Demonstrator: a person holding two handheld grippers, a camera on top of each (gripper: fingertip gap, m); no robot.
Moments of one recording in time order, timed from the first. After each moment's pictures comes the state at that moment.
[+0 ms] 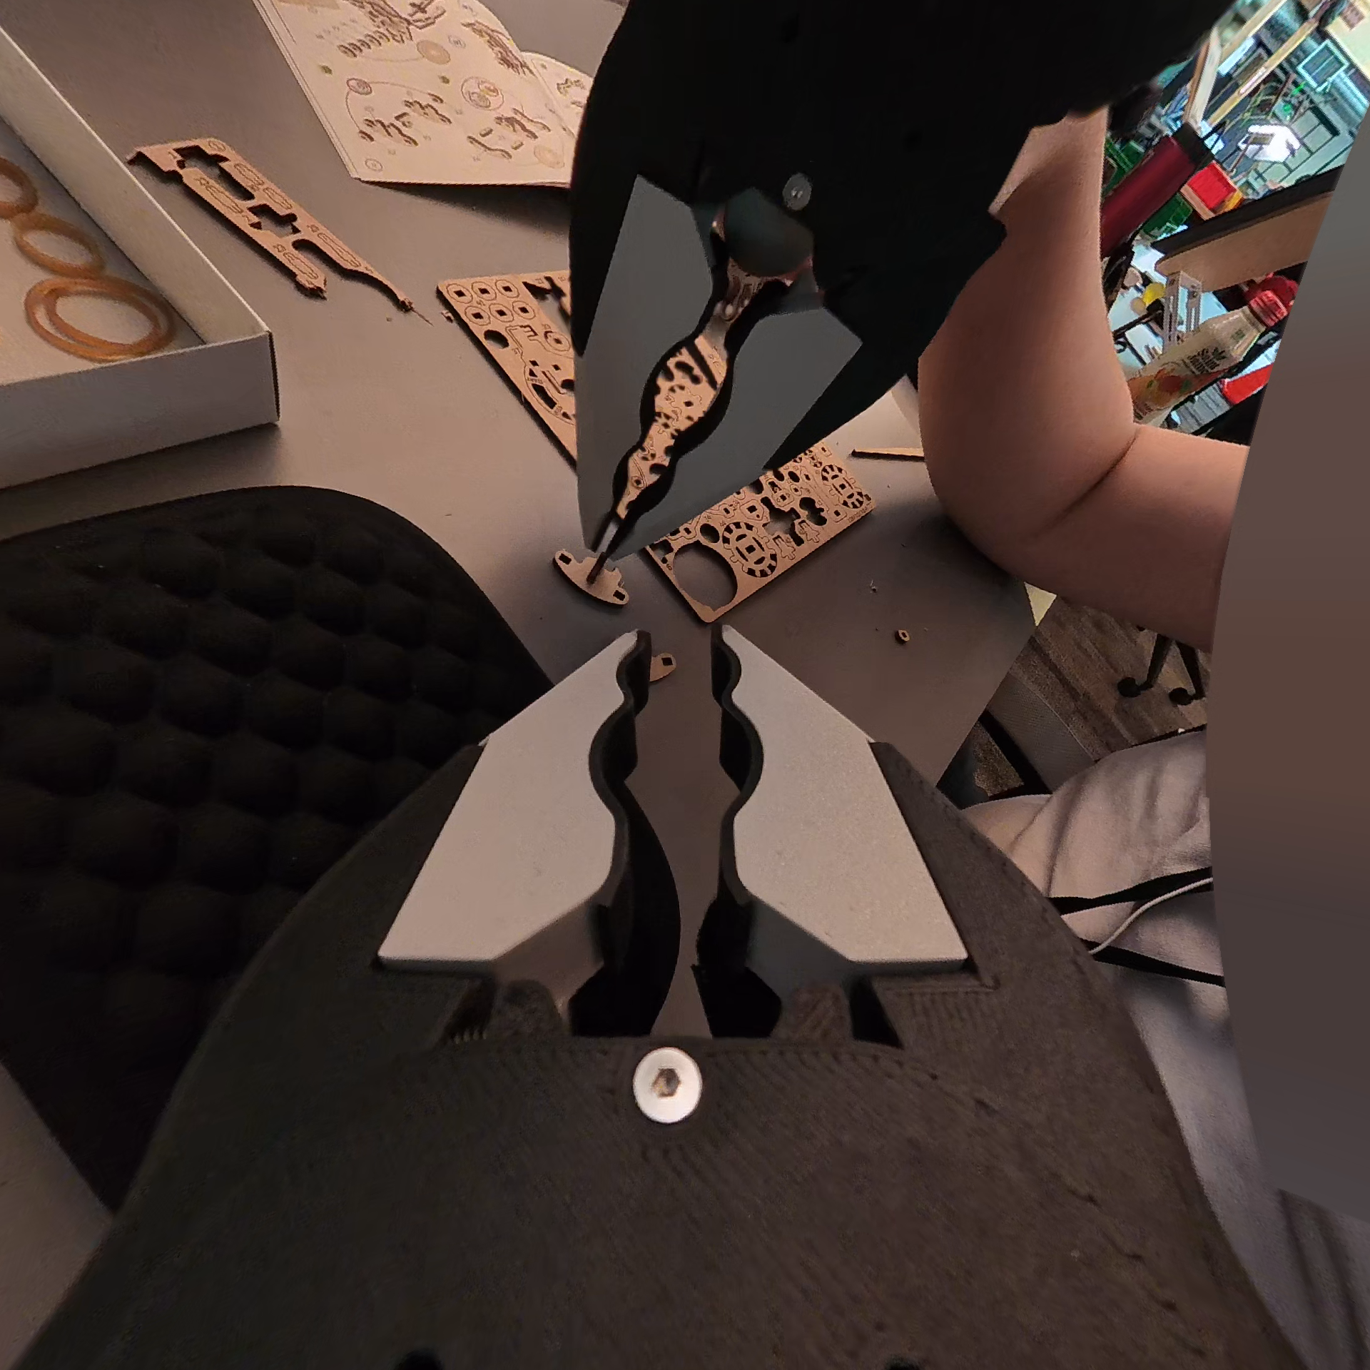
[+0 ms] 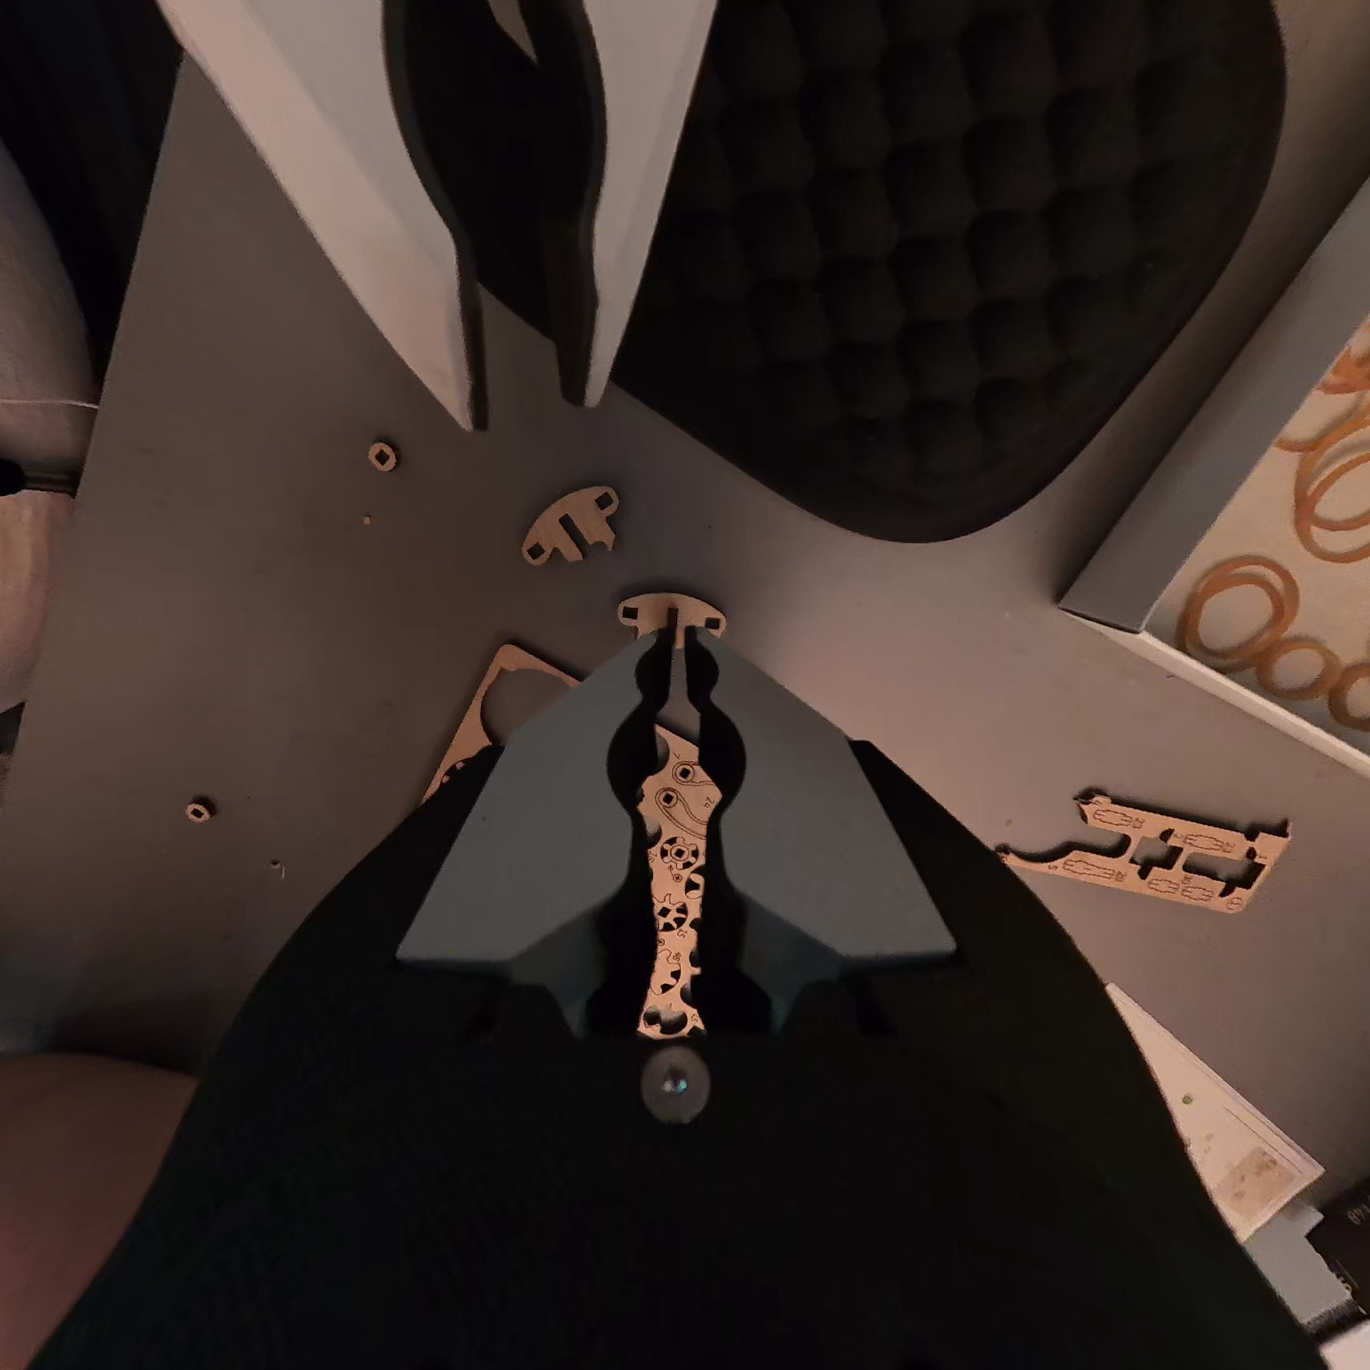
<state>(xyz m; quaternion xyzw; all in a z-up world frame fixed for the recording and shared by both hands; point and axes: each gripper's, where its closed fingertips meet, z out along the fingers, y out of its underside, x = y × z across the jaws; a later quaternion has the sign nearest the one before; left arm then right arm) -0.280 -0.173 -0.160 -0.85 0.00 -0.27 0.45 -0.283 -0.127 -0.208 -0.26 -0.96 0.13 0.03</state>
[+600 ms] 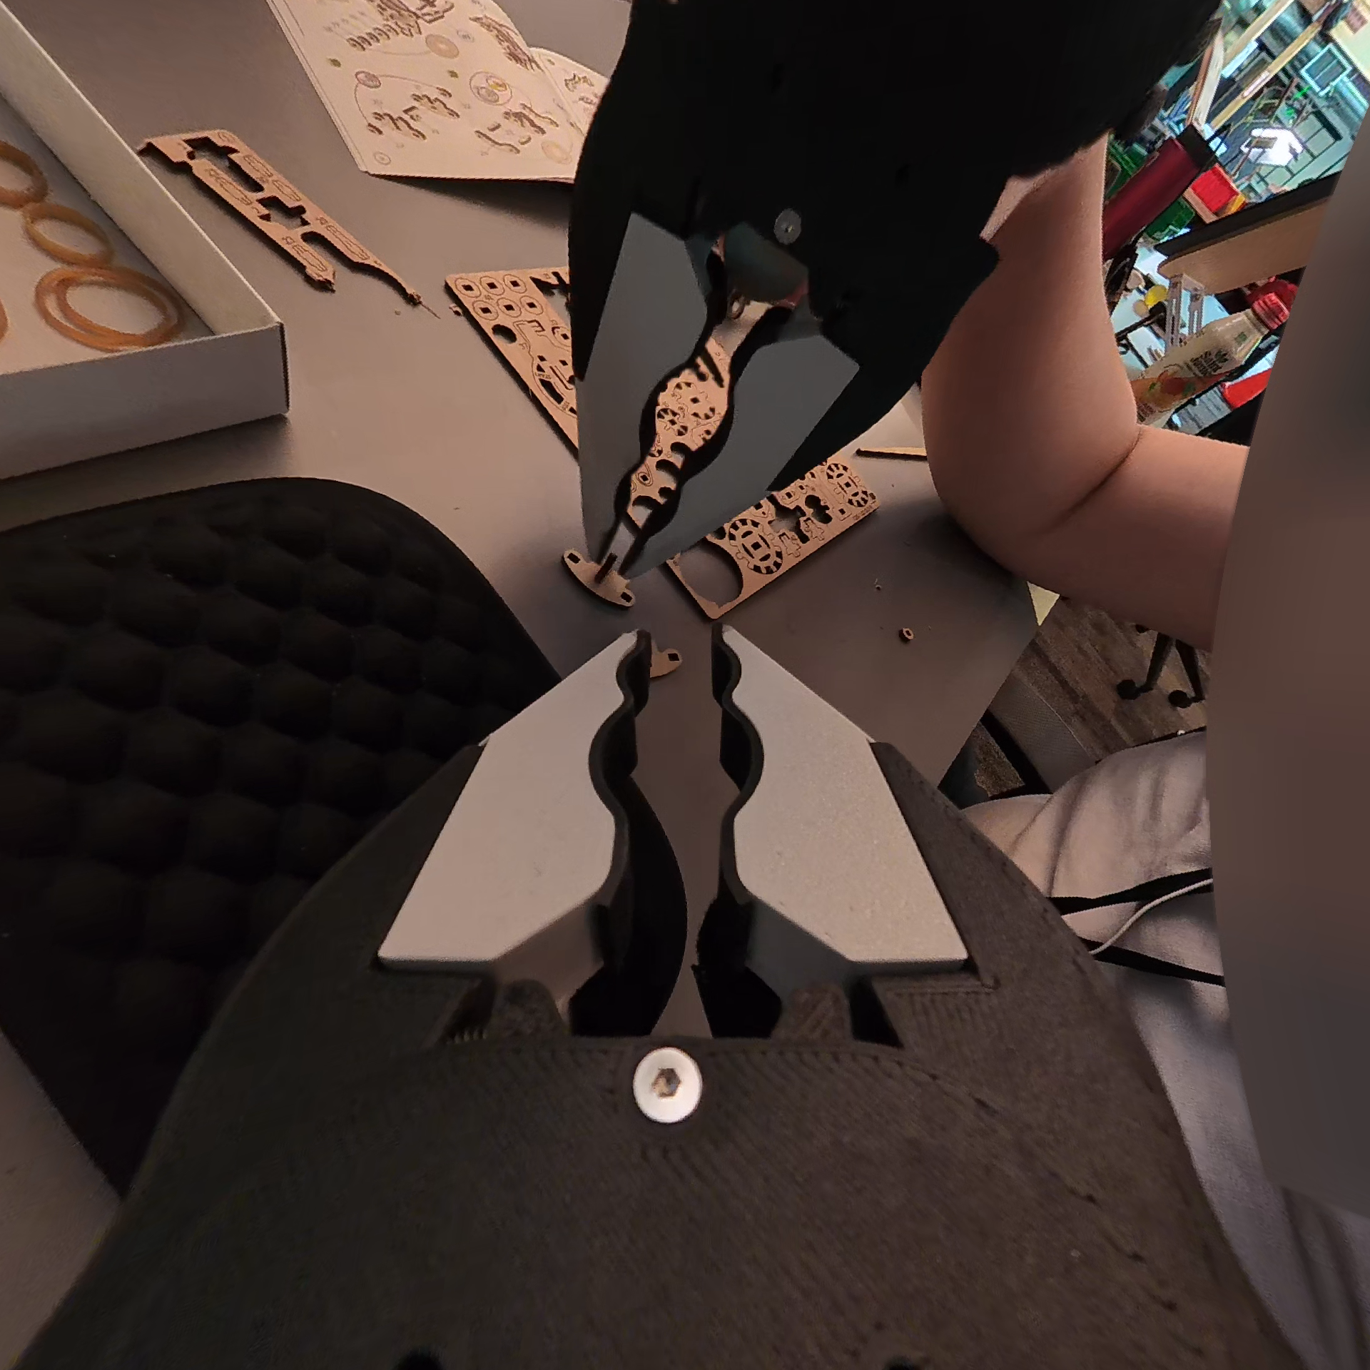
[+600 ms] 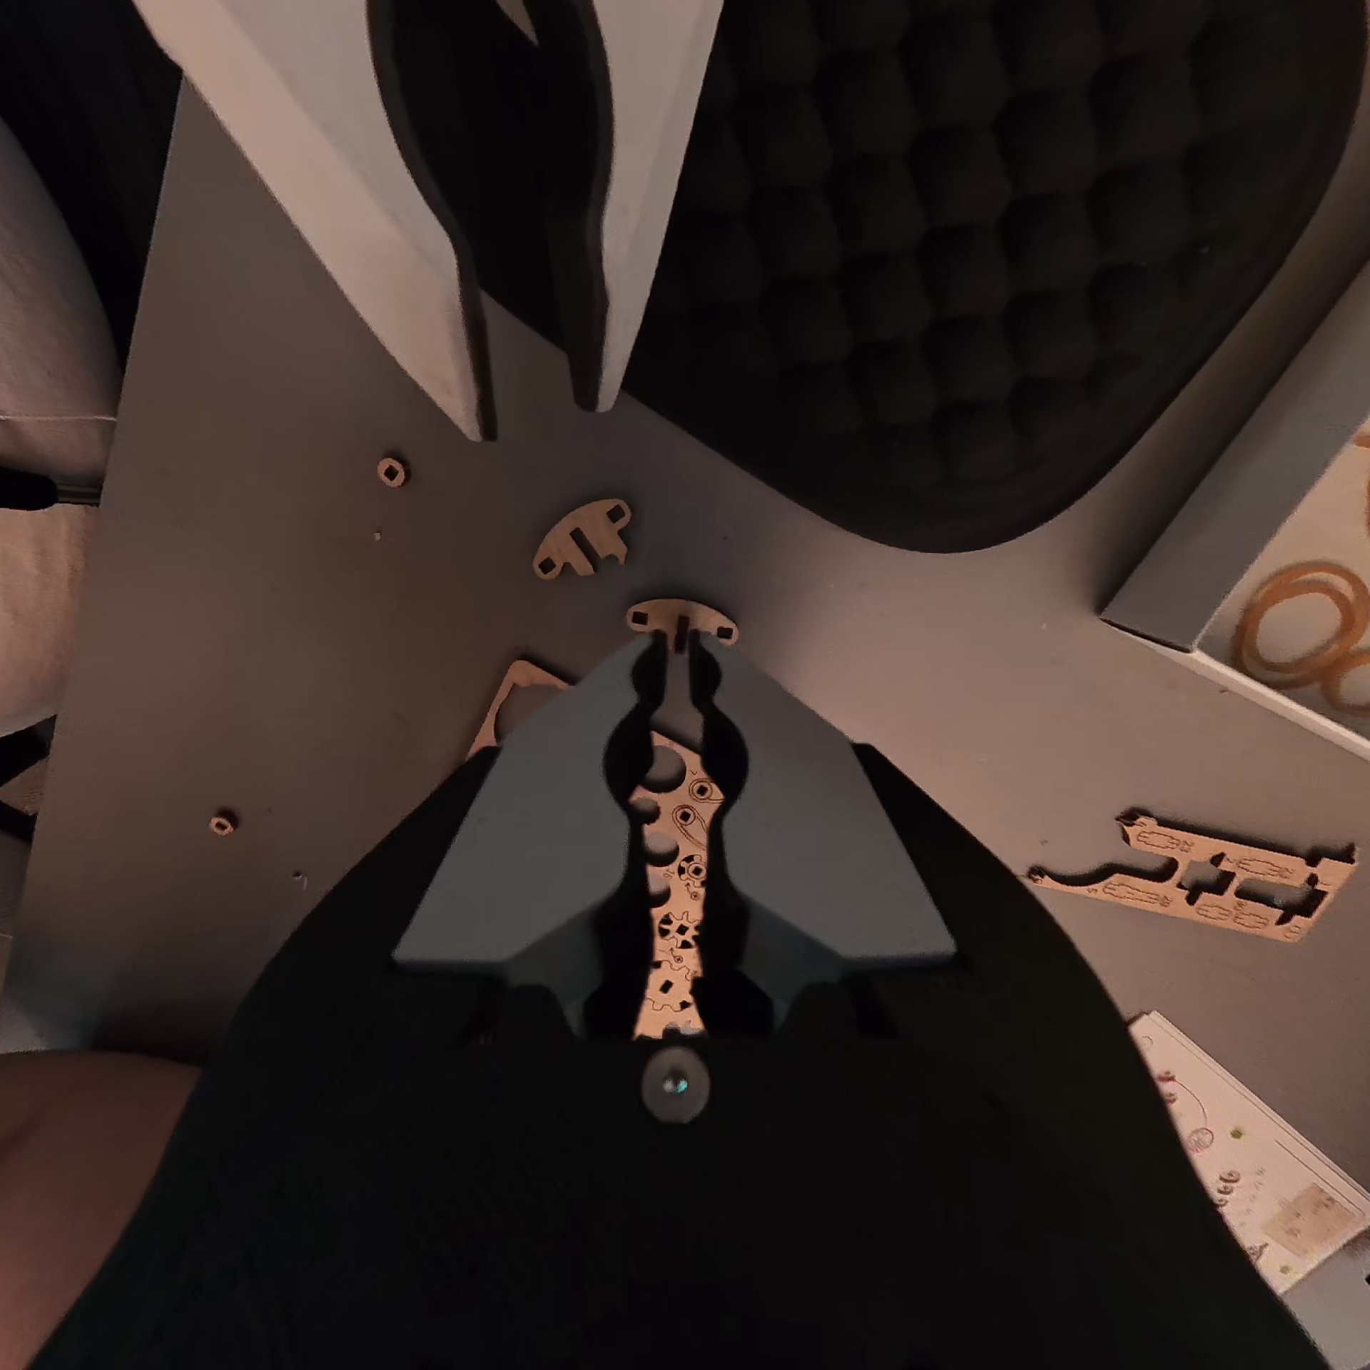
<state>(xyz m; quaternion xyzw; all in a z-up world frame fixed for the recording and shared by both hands) -0.282 -0.174 -0.161 -0.85 -0.01 -0.28 0.45 -0.280 -0.132 -0.214 -0.27 -0.95 0.13 0.00</state>
